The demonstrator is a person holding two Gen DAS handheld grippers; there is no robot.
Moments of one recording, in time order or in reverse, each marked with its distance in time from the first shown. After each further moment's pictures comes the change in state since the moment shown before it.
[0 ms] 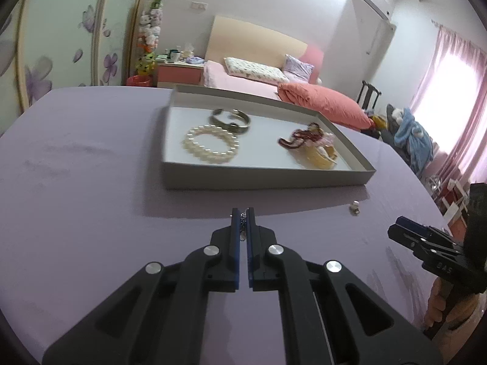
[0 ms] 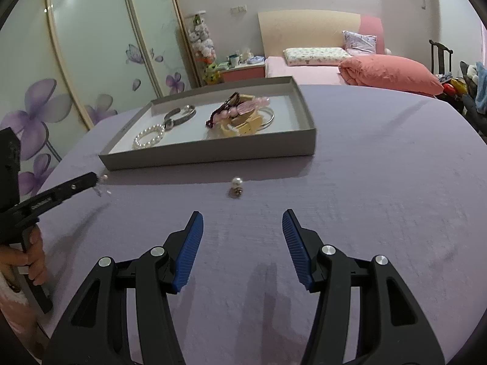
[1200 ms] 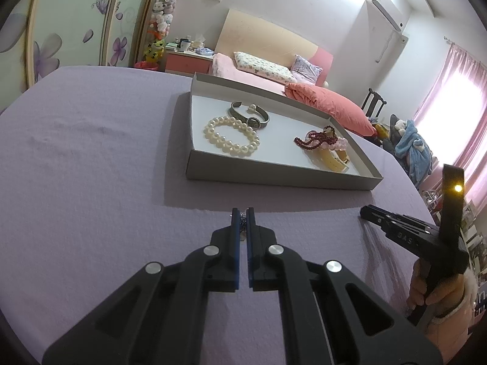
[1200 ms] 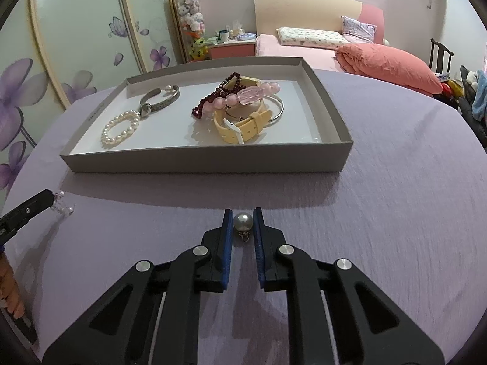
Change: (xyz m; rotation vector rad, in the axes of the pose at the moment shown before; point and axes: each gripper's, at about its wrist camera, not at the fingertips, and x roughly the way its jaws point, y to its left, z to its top) left arm 0.004 0.020 -0.002 -0.074 0.027 -0.015; right arm 0.053 0.013 0.031 -0.025 0.113 -0.090
